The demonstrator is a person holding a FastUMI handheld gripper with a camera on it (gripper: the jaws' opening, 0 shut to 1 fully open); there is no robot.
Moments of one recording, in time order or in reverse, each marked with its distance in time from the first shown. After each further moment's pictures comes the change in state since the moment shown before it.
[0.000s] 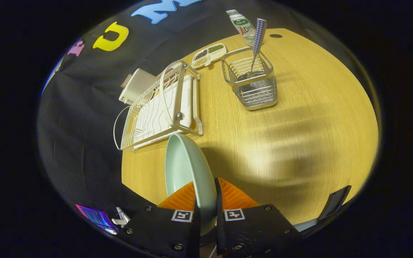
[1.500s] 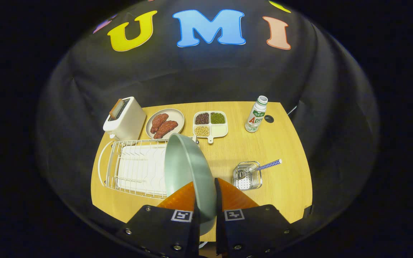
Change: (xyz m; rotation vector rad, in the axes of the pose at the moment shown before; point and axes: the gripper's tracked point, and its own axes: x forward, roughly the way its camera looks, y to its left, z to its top) arm -0.107 0.143 0.184 -0.221 -0.216 -0.435
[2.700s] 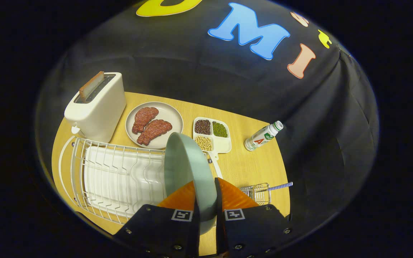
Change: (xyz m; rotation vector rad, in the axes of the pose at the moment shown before) arm 0.115 0.114 0.054 -0.223 -0.015 -0.445
